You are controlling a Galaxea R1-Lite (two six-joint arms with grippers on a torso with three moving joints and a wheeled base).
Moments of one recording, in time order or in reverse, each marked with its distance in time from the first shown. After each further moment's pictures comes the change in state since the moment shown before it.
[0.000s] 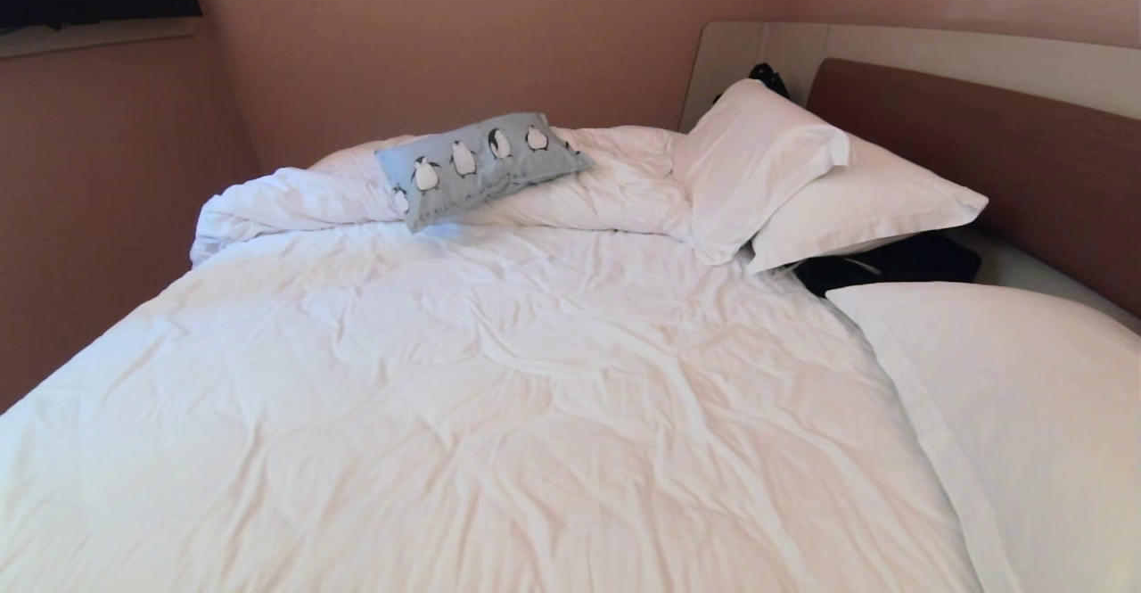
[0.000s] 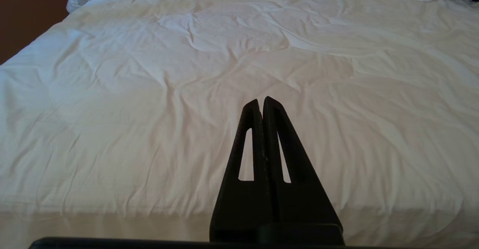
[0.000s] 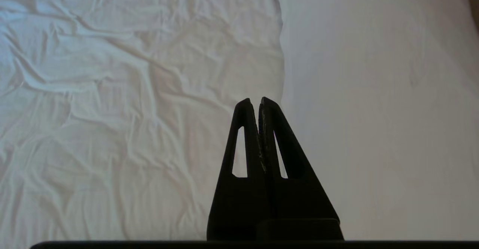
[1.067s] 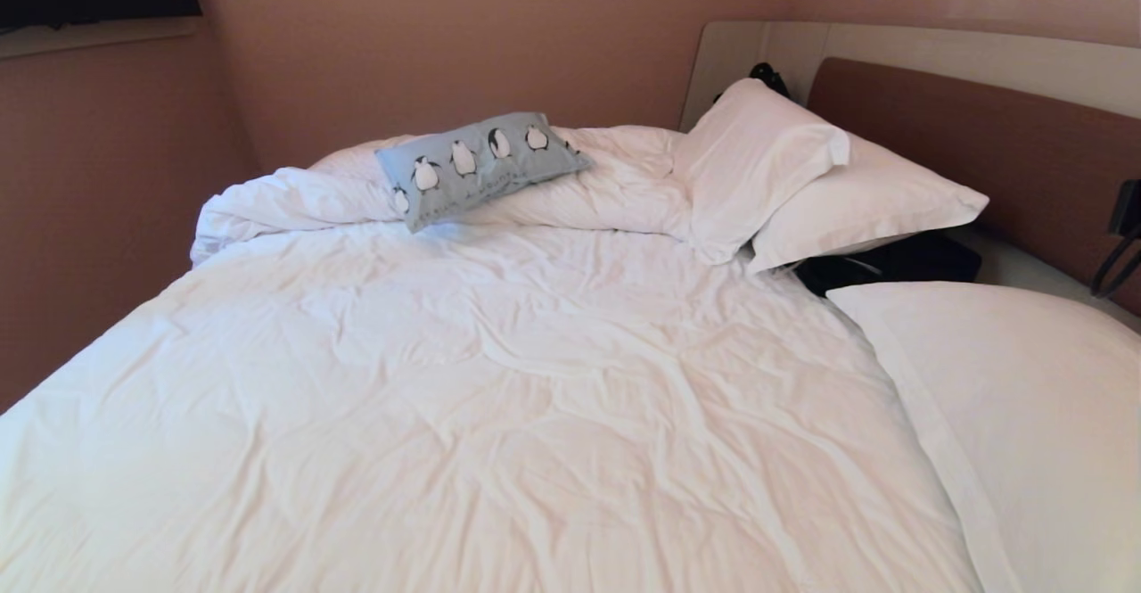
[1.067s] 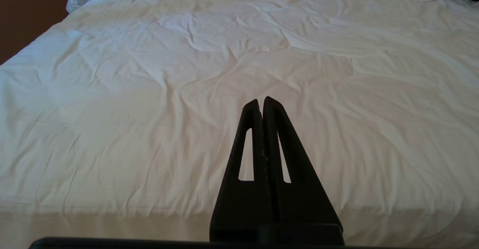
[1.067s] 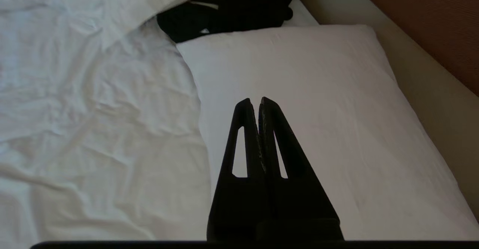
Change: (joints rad) left arm 0.000 0.000 0.000 0.000 0.000 0.000; right arm -0.270 0.560 -0.174 -0.484 0.003 -0.077
